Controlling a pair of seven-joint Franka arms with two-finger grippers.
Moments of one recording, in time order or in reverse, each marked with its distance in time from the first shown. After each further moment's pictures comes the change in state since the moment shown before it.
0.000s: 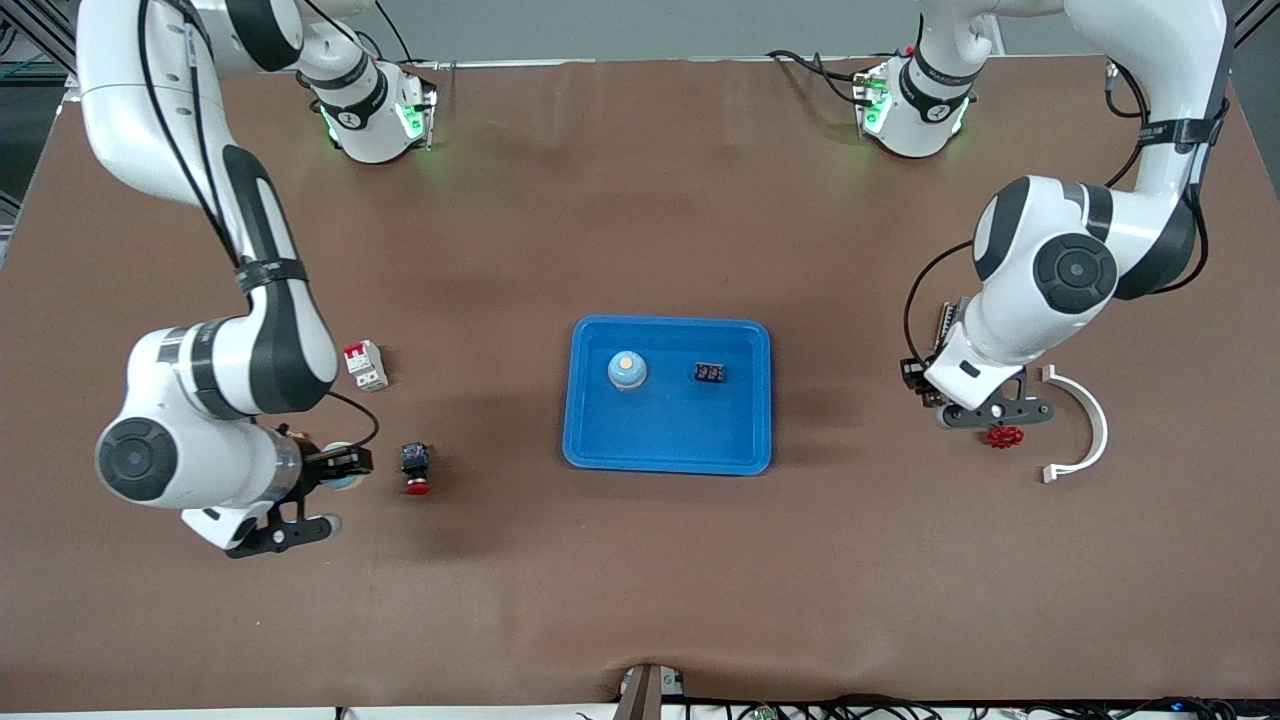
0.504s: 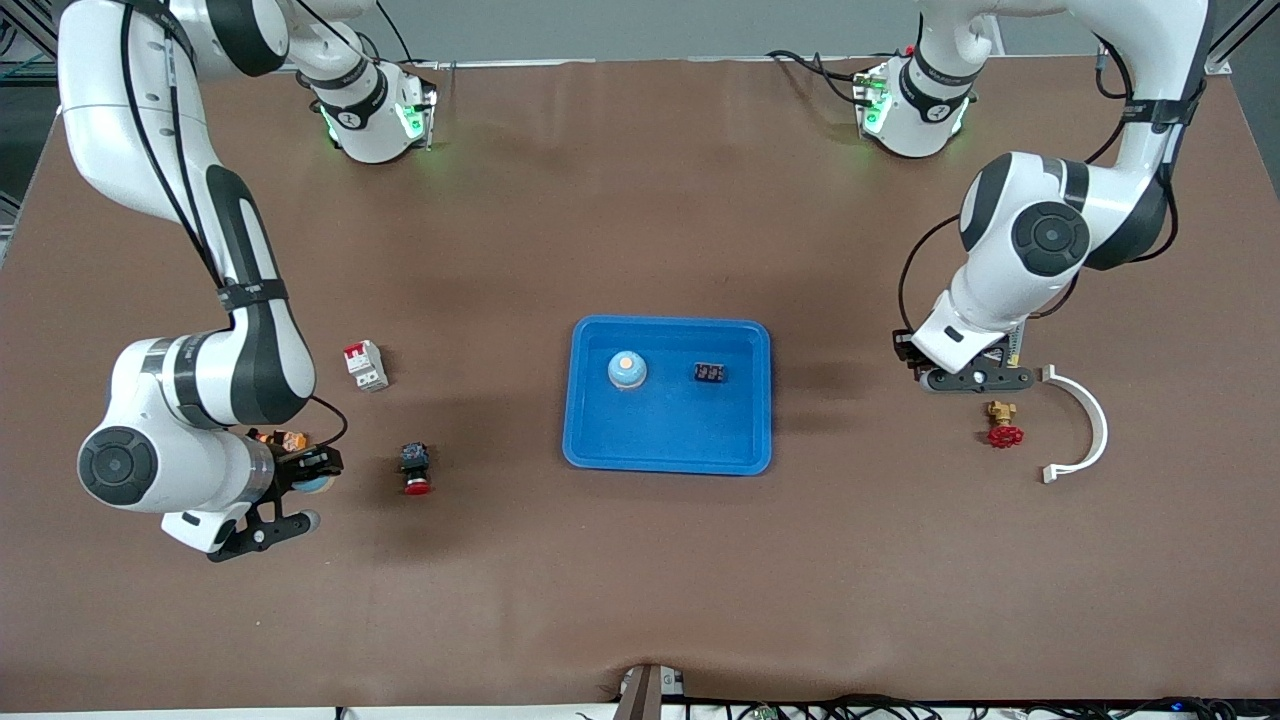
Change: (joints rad) left arm 0.000 -0.075 -0.004 -0.215 0.000 0.165 0.027; right arm -0.047 0.003 0.000 -0.122 -0.043 0.135 -0.142
